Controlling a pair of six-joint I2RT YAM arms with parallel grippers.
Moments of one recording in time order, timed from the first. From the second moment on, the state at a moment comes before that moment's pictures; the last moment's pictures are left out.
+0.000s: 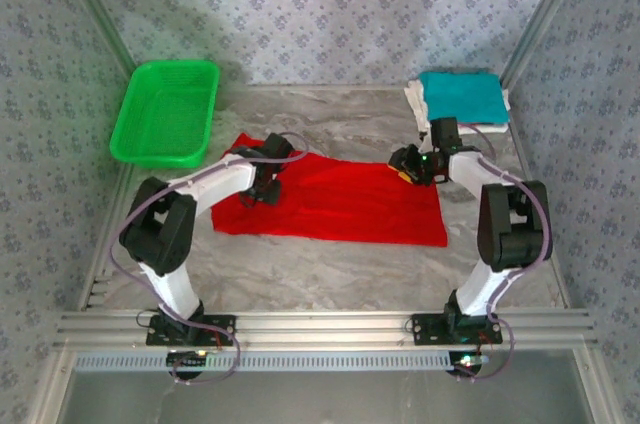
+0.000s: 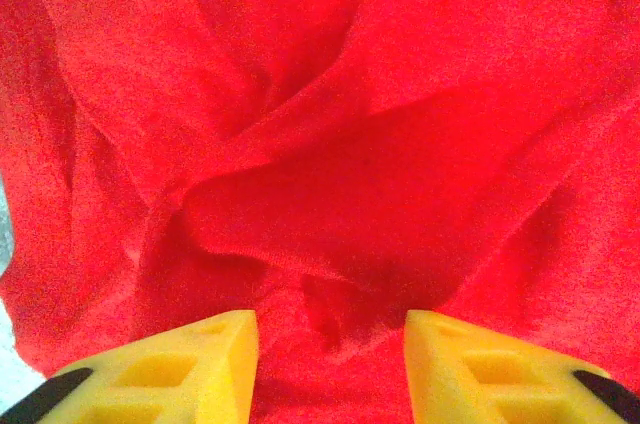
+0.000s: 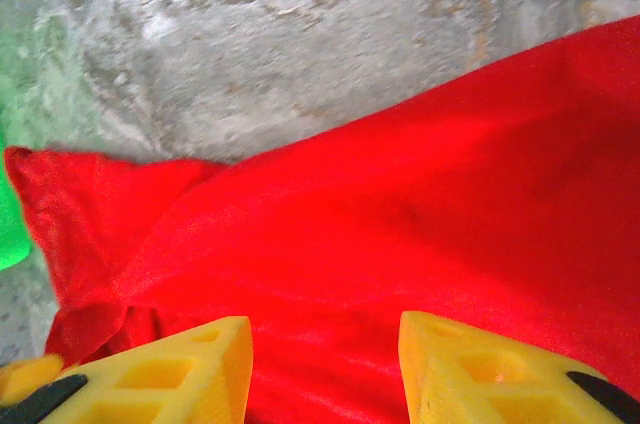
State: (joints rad) left arm -0.56 1.79 1.22 -0.78 -0.29 -0.25; right arm 0.08 1.67 1.05 -0.35 -0.50 0.62
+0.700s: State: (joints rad) left arm -0.60 1.86 1.22 -0.77 -0.37 -0.30; right arm 0.07 1.62 1.04 -0.33 -0.55 0.61
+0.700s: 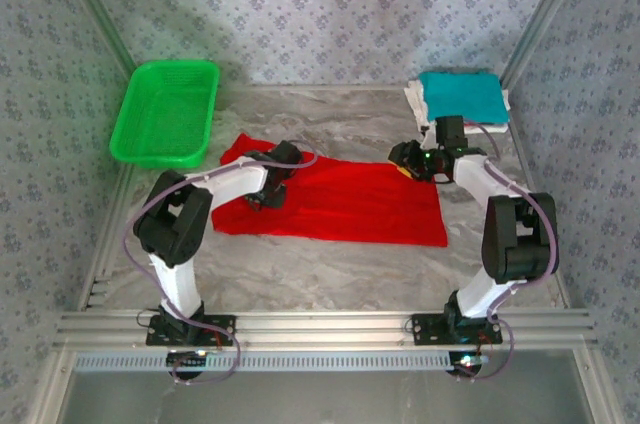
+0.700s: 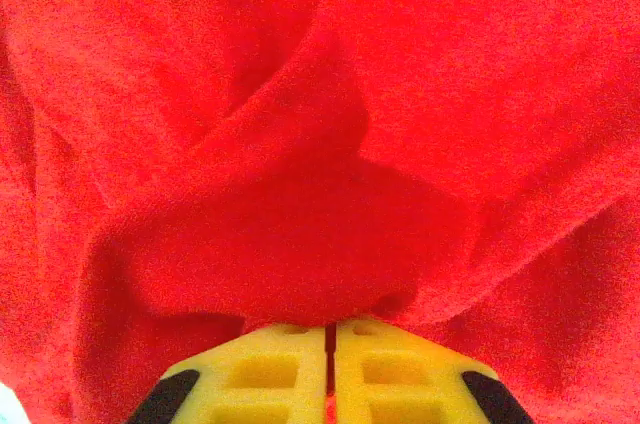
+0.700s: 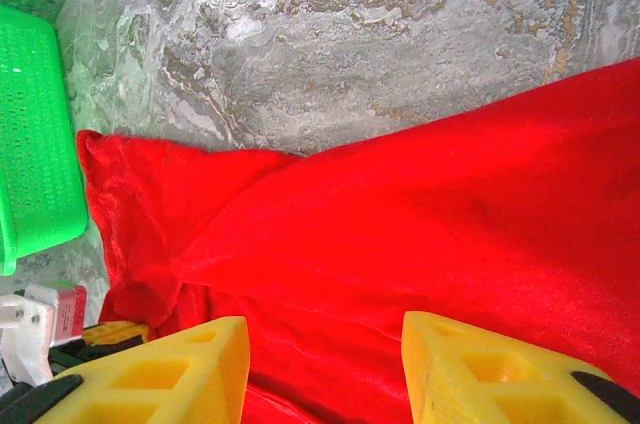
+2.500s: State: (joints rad) left arm -0.27 1.57 1.02 -0.80 0.08 -0.43; right arm -0.09 1.57 0.97 -0.47 -0.43 0.55
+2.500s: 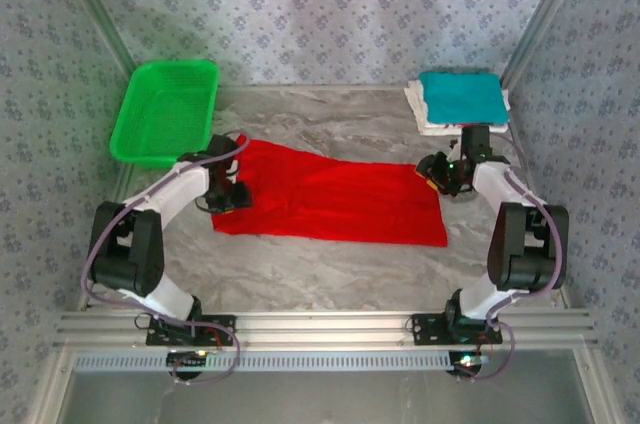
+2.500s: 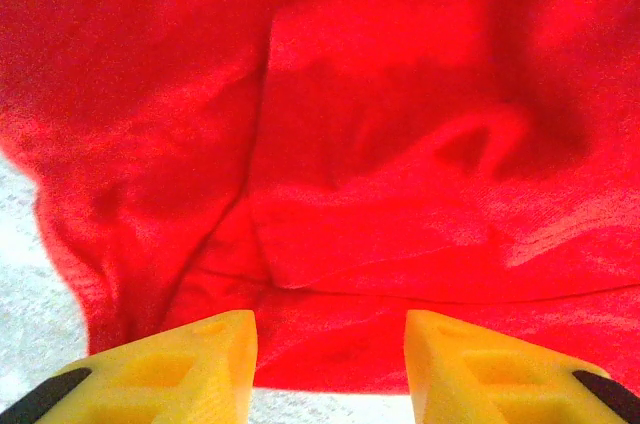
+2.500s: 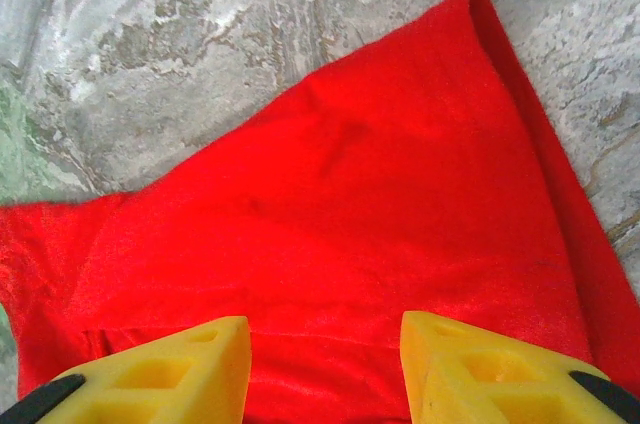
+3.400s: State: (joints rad) left arm -0.27 1.61 1.07 -0.82 0.01 -0.43; right arm -0.08 1.59 0.97 -0.45 -0.43 0.55
